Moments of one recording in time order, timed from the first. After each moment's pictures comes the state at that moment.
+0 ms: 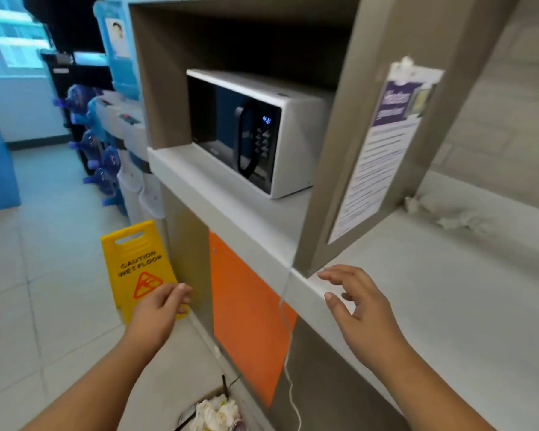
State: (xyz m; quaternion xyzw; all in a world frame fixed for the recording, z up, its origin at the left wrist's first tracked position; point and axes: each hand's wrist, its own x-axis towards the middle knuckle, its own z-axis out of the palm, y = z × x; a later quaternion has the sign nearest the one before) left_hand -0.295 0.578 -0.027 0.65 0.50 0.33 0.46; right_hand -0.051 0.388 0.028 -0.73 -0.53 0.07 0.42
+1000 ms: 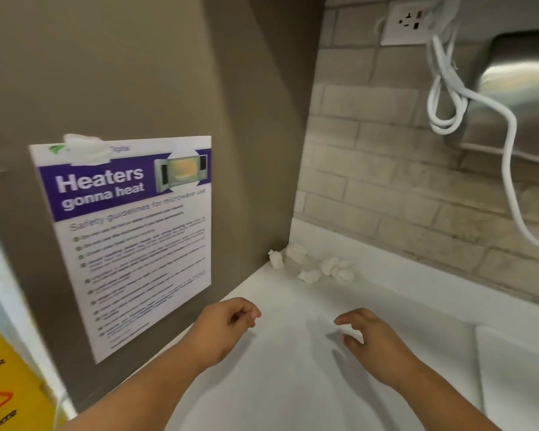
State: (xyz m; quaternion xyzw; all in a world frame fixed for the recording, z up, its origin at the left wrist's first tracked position) left_hand 0.119 0.478 0.051 0.82 0.26 0.18 0.48; right_hand 0.321 0.268 0.038 -0.86 -0.44 0.09 0.24
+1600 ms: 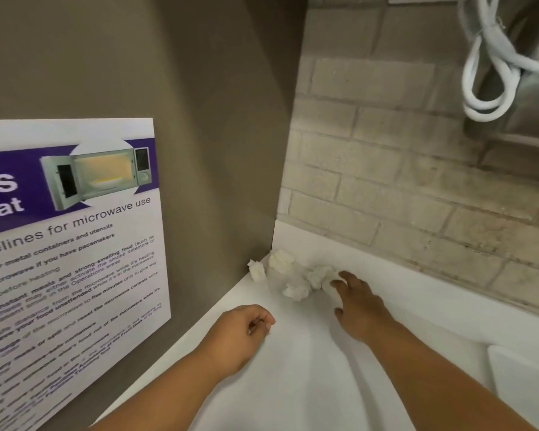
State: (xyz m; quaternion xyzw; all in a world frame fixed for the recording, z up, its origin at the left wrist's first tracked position) left_hand 0.229 0.511 0.015 0.87 0.20 0.15 0.42; right_hand 0.429 0.357 0.037 -0.93 -0.38 0.02 0.01
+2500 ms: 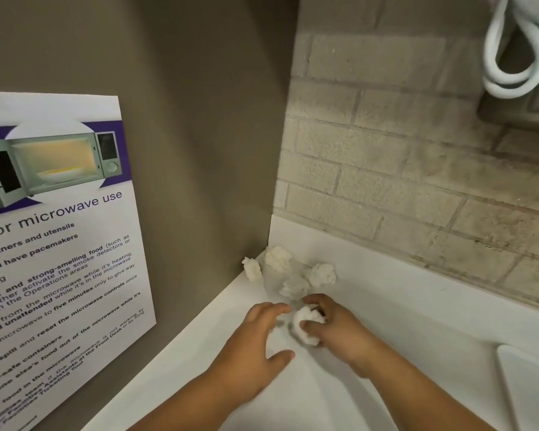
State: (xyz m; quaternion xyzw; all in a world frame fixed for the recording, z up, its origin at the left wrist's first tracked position) left_hand 0.247 0.489 -0.004 0.88 0.12 0.17 0.43; right_hand 0.387 0.365 0.023 -0.81 -0.30 0.27 0.42
